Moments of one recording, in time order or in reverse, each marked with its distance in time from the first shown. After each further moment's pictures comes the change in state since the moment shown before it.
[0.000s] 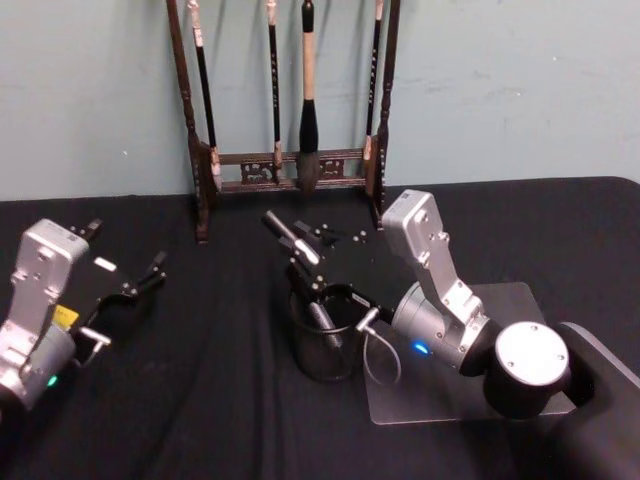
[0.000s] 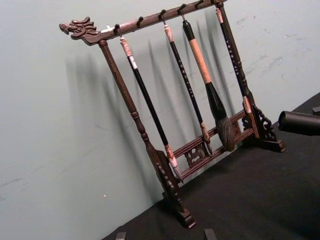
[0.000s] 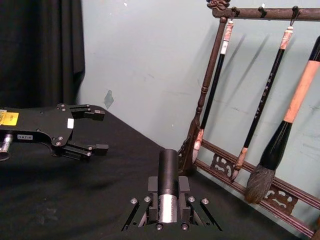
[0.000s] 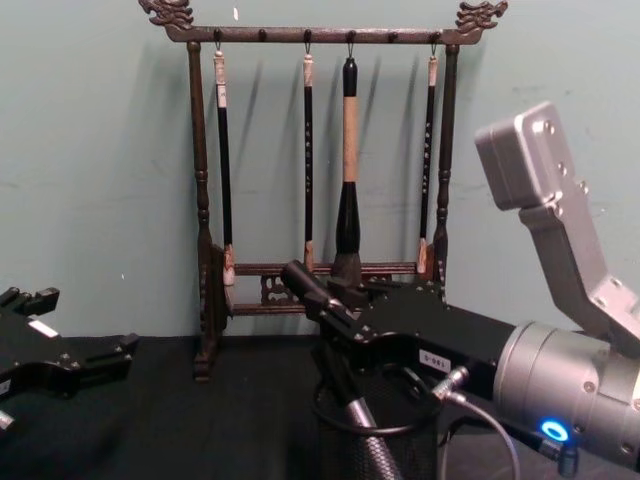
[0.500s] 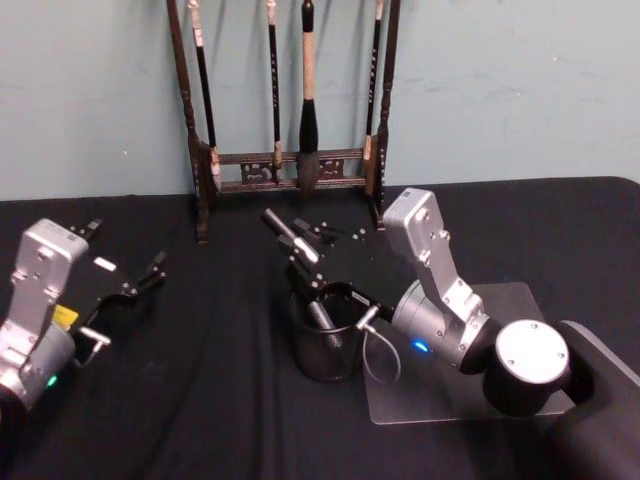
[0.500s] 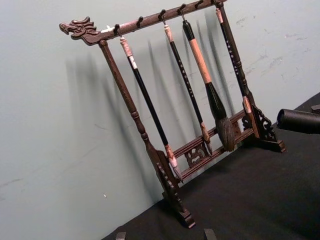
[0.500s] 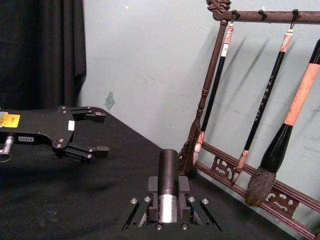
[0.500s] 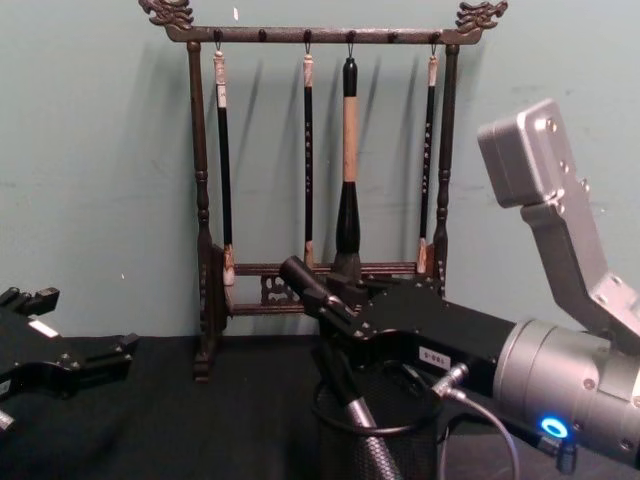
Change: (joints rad) left arm 0.000 0.000 0.000 0.000 0.000 0.000 0.000; right arm 0.007 -0.001 0.001 0.009 0.006 -0.011 0.010
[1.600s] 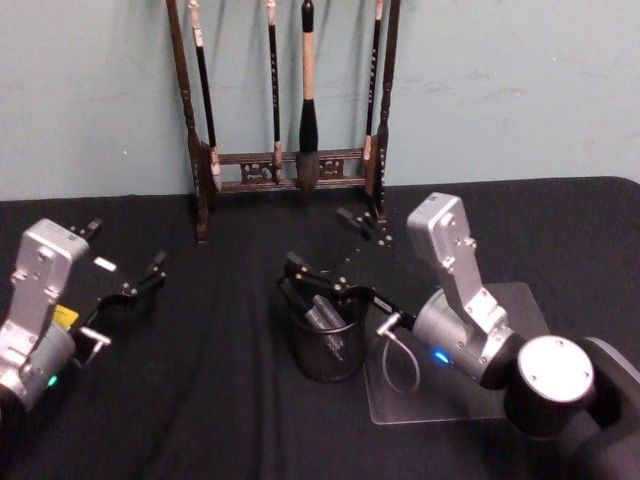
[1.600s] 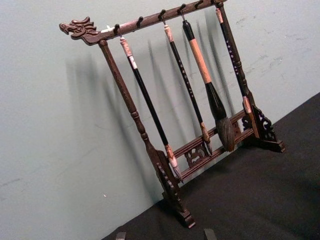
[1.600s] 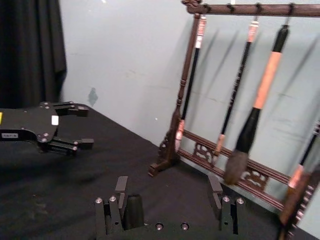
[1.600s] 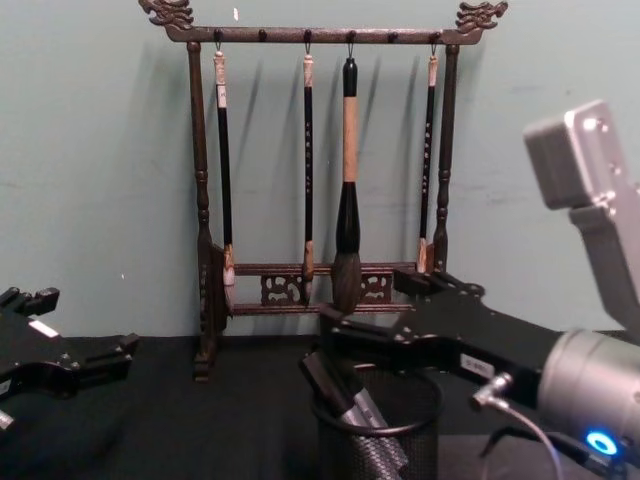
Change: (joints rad) left arm 0.000 0.000 0.000 0.000 0.000 0.000 0.000; right arm -0.082 0.033 0.037 -0.109 0.000 0.061 -0.067
